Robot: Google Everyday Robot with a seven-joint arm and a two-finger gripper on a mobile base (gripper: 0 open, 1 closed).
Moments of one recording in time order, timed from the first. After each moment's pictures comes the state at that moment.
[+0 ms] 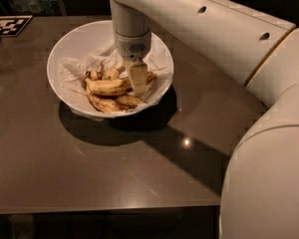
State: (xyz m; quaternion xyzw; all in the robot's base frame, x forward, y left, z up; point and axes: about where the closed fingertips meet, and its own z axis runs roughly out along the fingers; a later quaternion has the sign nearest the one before) arm 0.613 0.031 0.870 -0.80 0.60 -0.05 0.06
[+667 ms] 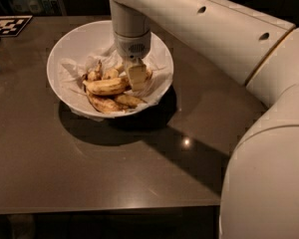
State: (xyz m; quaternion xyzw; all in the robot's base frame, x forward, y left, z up) arm 0.613 0.031 0.870 -0.80 0.60 -0.05 0.06
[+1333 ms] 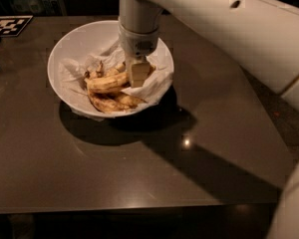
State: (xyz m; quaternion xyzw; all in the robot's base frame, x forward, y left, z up) arm 0.600 0.027 0.893 -0.80 0.59 -0.04 0.11
